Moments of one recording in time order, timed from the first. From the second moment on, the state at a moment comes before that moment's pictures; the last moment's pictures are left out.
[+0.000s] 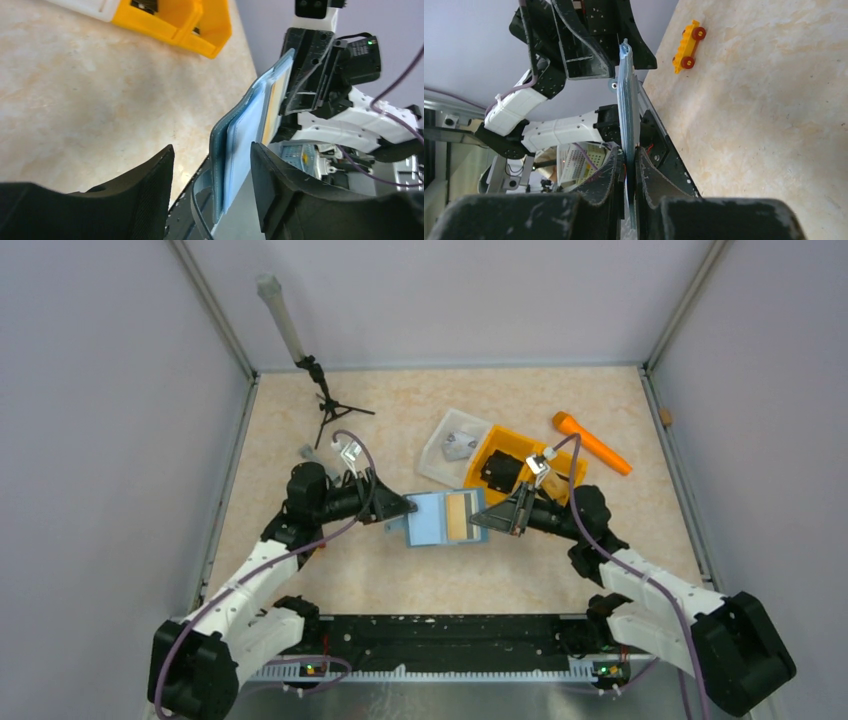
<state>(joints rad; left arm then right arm) -0.32 0.94 0.51 0.16 0.81 -0.86 0.51 0.97 0.31 0.66 -0.72 1.10</state>
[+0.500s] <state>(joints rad) -0.32 0.81 0.62 -0.21 0.66 -0.66 0.51 0.98 0.28 0.56 -0.59 1.14</state>
